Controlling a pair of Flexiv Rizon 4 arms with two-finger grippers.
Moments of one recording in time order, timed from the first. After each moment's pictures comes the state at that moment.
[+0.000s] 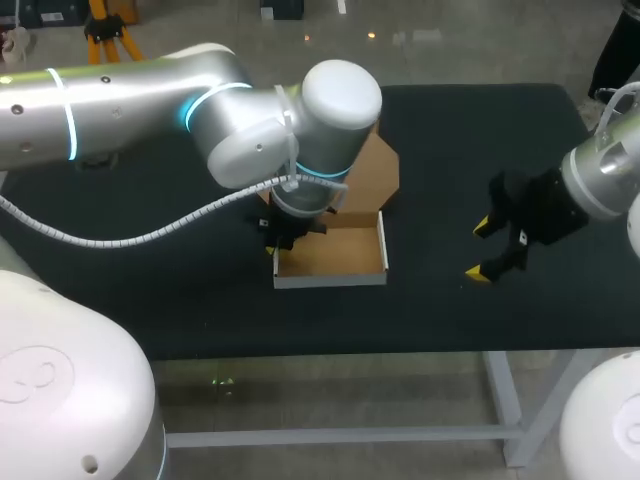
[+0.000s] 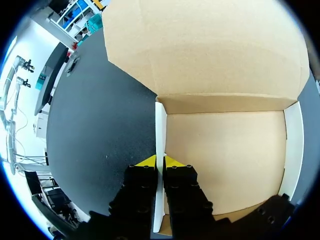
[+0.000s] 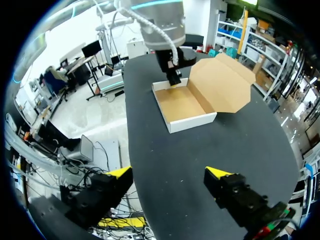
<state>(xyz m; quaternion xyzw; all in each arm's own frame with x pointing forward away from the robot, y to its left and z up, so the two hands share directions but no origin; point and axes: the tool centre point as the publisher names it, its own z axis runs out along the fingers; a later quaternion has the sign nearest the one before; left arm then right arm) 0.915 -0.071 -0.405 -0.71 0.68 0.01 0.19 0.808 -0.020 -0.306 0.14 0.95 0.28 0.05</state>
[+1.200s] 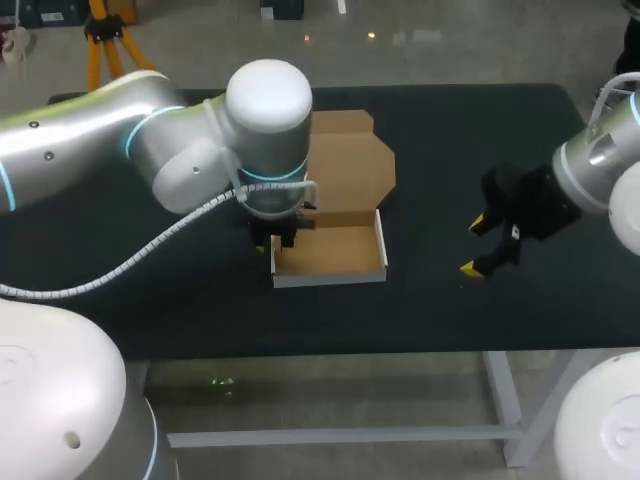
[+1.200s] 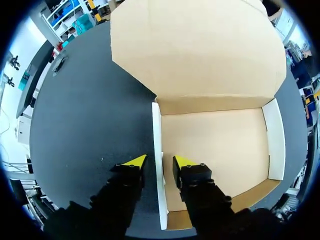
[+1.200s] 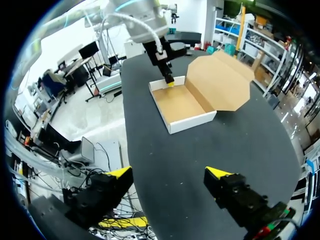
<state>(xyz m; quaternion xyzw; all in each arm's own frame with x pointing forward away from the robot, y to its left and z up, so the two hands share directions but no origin) 0.911 -0.072 -0.396 -0.69 0.71 -0.08 0.13 0.813 -0.014 -0.305 0.16 0.95 0.27 0.04</state>
